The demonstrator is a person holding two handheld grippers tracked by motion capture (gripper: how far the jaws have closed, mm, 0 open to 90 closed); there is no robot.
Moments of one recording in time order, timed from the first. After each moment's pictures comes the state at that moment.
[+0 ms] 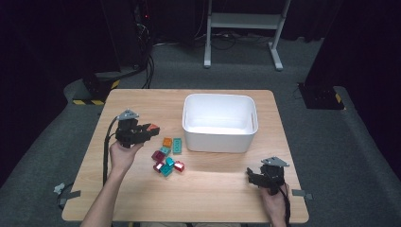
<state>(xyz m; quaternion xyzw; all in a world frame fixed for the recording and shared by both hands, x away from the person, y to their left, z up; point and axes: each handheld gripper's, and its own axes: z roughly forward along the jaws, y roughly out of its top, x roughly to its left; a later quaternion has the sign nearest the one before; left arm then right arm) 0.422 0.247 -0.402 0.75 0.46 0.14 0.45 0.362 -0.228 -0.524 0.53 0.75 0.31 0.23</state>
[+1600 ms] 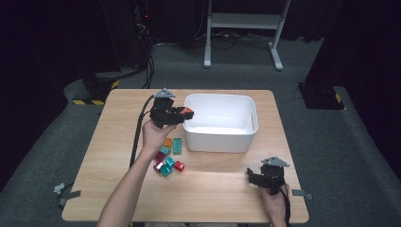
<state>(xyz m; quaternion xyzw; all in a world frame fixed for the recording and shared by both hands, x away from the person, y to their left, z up) 0.468 0.147 -0.356 0.78 0.39 0.11 0.47 0.362 -0.228 -0.524 0.53 0.75 0.31 0.23</state>
